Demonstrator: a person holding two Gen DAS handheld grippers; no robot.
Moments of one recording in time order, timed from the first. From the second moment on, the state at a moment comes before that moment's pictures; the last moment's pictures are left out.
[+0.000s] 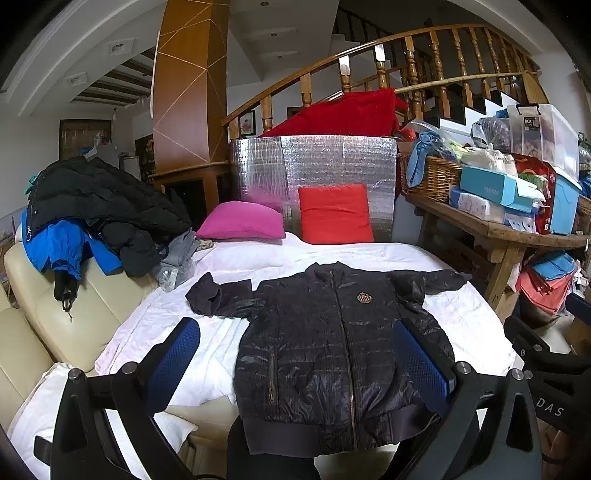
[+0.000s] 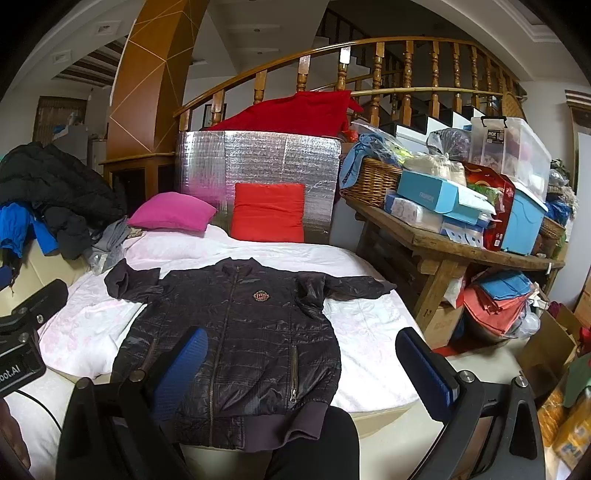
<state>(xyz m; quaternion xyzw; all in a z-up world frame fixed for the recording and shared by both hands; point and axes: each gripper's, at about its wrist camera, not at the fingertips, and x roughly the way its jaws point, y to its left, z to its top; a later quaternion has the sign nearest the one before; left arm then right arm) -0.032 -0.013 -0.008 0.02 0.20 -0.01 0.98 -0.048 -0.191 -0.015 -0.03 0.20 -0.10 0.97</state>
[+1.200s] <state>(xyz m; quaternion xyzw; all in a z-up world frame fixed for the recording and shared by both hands) -0.028 -0.015 -0.015 0.02 0.21 -0.01 0.98 -0.045 -0.190 -0.018 -0.03 0.21 -0.10 0.97</state>
